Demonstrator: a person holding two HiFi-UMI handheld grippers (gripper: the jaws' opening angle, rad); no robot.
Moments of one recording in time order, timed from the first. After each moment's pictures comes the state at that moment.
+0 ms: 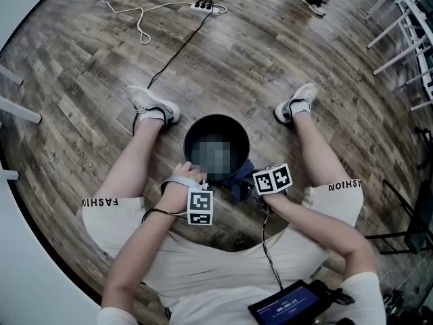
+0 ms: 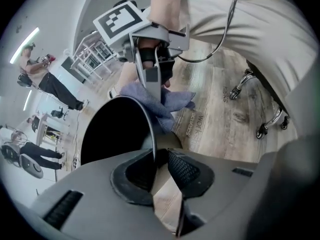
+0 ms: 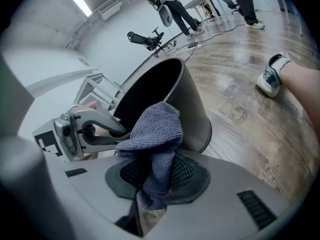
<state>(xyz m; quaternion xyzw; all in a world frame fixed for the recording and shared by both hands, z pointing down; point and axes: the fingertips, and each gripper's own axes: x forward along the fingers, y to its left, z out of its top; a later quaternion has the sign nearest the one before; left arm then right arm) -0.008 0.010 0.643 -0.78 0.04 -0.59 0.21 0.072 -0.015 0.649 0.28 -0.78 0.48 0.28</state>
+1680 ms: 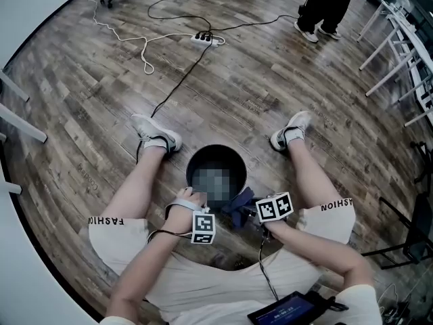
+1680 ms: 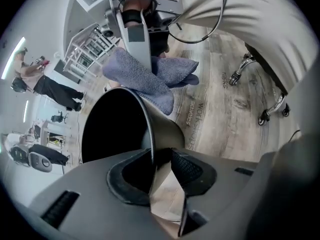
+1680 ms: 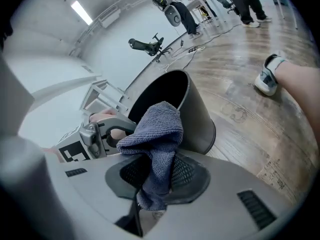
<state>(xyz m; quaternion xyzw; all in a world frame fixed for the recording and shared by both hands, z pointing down) -0.017 0.008 0.658 -0.73 0.03 -0.63 0.25 0.076 -0.002 0.614 0.27 -0.79 0.49 0.25</state>
